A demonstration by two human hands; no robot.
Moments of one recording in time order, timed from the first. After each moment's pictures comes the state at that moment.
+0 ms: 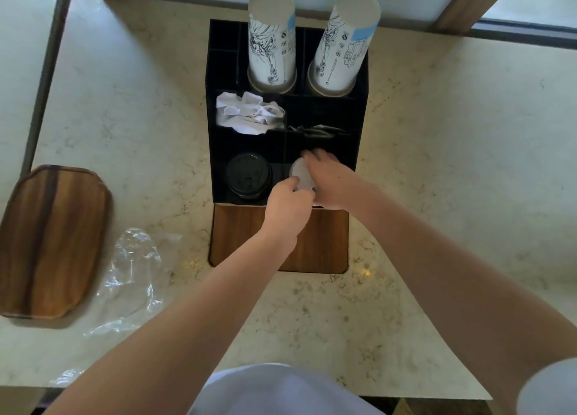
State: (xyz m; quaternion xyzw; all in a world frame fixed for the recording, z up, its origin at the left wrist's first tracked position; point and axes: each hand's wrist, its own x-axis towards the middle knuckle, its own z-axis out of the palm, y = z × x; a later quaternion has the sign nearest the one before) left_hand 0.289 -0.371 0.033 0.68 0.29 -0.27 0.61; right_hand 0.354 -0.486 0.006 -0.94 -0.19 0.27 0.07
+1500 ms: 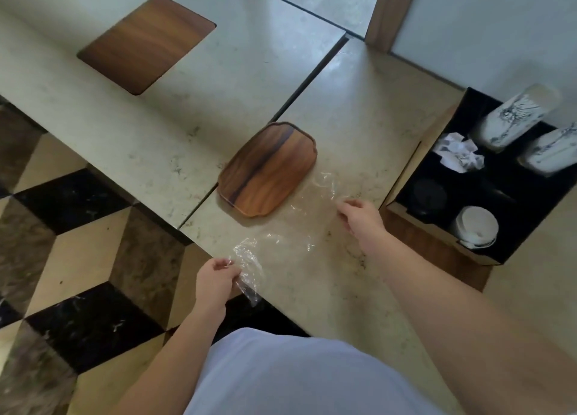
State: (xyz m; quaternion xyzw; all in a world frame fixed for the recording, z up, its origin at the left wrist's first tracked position) left_hand -0.054 -0.053 -0.022 0.49 0.63 0.02 0.60; right_hand 0.207 -0.230 0.020 -0.78 0.13 0.35 0.51
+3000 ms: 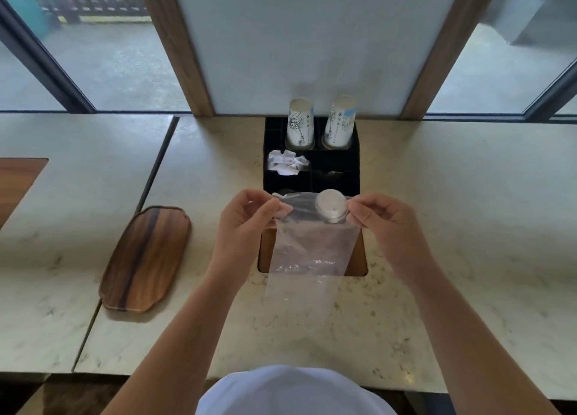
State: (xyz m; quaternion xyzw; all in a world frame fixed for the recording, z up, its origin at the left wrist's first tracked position) left_hand 0.144 -0.240 0.186 0.66 0.04 0.00 0.75; right_hand 0.150 -0.479 0.187 -0.73 -0.02 -0.01 0.69
